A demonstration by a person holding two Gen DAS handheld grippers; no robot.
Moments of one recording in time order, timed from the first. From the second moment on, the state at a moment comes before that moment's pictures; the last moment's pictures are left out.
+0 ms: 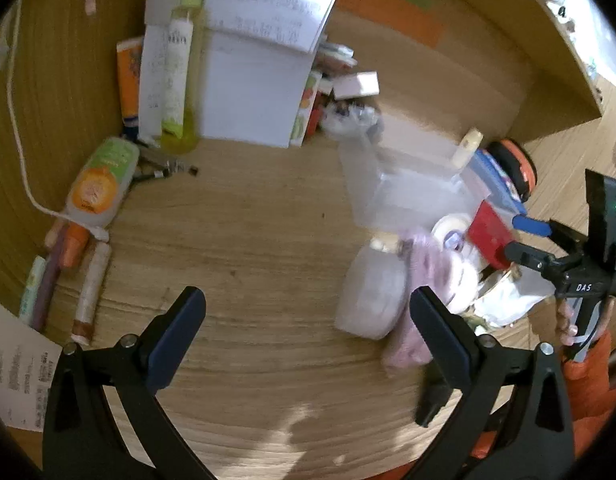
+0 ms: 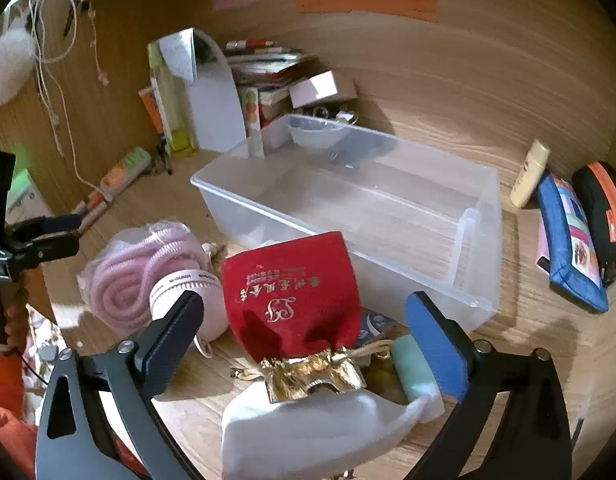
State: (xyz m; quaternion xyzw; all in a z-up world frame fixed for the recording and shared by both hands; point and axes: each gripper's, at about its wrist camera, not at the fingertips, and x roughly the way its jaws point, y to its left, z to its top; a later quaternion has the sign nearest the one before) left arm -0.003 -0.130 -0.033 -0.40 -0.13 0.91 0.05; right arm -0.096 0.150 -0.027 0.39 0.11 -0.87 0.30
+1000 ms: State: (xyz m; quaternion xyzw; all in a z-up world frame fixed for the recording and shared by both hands) left arm -0.055 -0.091 -0.067 -0.42 -0.04 0.90 0.07; right arm -0.099 0.130 -0.039 0.40 0.15 -0.85 0.31
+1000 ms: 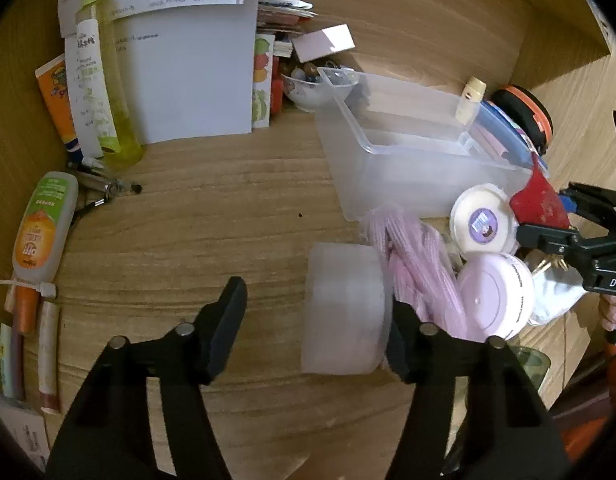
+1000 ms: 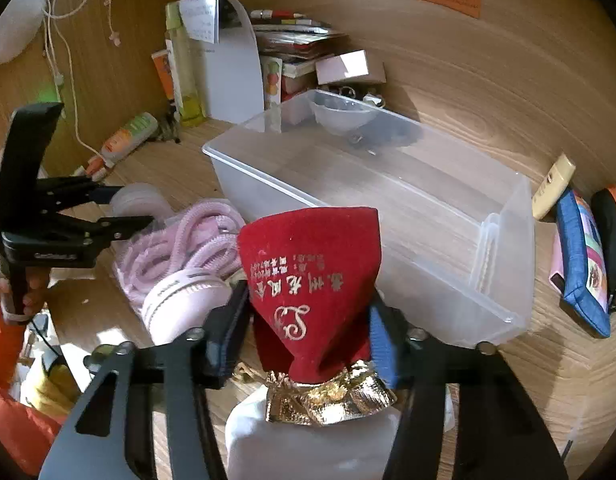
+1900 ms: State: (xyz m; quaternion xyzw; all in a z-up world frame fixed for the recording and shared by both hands) left arm -0.059 -0.094 -0.040 -0.38 -0.04 0.93 0.03; right arm -0.105 0.182 0.010 0.35 0.08 -0.89 0.30
